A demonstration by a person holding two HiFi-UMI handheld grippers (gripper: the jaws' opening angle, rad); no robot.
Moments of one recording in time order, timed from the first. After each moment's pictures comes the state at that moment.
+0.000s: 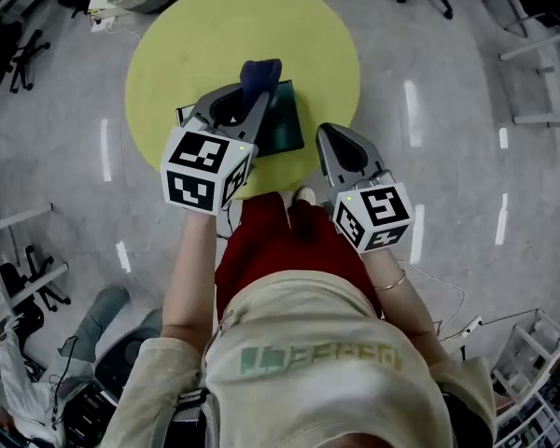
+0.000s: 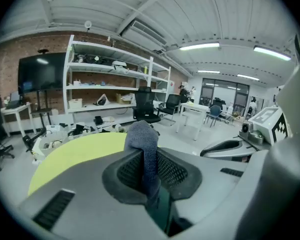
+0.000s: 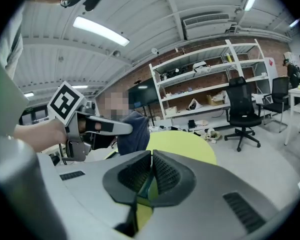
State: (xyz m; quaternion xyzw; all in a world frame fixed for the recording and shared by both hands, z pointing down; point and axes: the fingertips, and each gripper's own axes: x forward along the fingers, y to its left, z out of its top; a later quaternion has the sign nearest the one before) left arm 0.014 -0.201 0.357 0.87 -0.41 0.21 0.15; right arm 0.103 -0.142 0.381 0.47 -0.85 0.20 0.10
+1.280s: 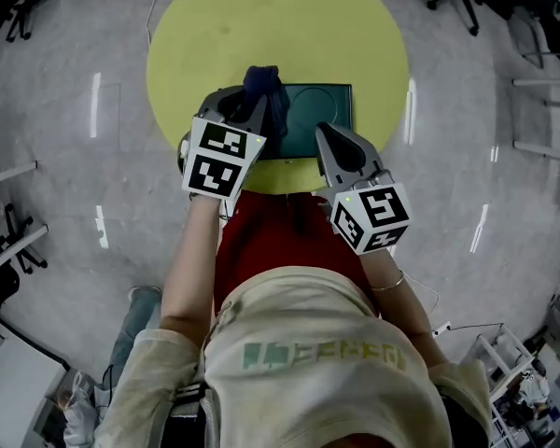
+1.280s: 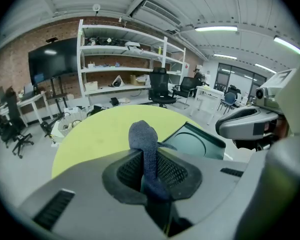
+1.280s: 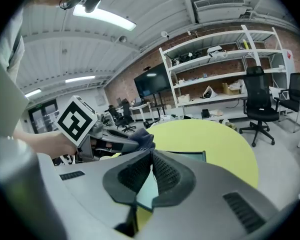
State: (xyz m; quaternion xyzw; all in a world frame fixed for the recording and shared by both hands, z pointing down) left arm -0.114 -0.229 0.454 0.81 -0.46 0.30 0.21; right arm -0.018 -0.183 0.416 0.40 -0.87 0.23 0.16
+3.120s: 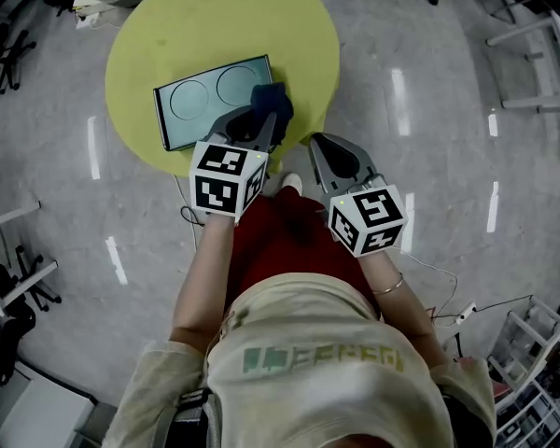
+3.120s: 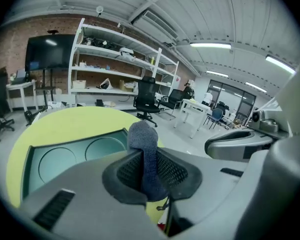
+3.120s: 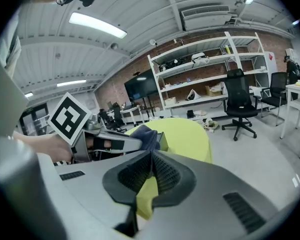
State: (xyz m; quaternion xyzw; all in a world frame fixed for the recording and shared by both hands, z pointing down) left arm 0.080 -0.121 0.426 0.85 -0.42 0.22 0.24; right arm 0.148 -0.069 0.403 0.45 -0.85 0.24 0.14
